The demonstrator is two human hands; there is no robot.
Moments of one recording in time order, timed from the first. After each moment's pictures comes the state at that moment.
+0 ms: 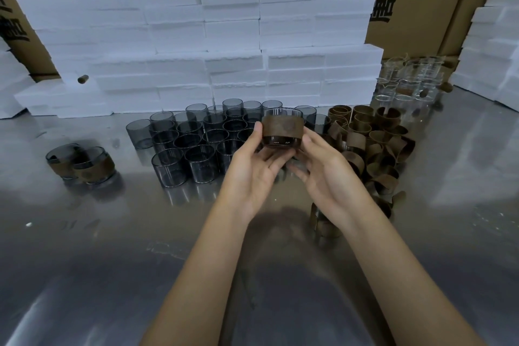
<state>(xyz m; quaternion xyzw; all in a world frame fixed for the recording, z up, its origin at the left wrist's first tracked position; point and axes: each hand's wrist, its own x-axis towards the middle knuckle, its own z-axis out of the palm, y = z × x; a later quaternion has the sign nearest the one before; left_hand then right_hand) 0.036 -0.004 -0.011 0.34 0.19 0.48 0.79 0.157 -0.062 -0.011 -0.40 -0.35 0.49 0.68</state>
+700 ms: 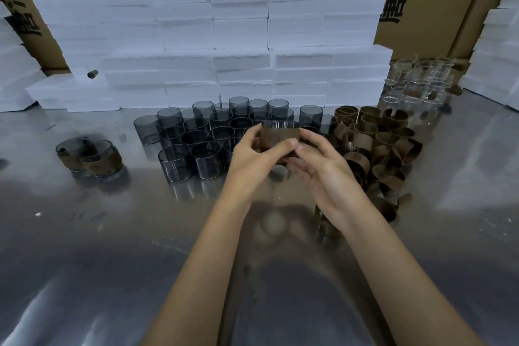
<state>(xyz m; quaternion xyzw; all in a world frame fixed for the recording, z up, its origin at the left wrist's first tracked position) 0.029 -0.001 -0.008 0.58 0.37 0.47 0.55 0.157 -0.054 -0.024 -0.40 -0.35 0.48 0.70</state>
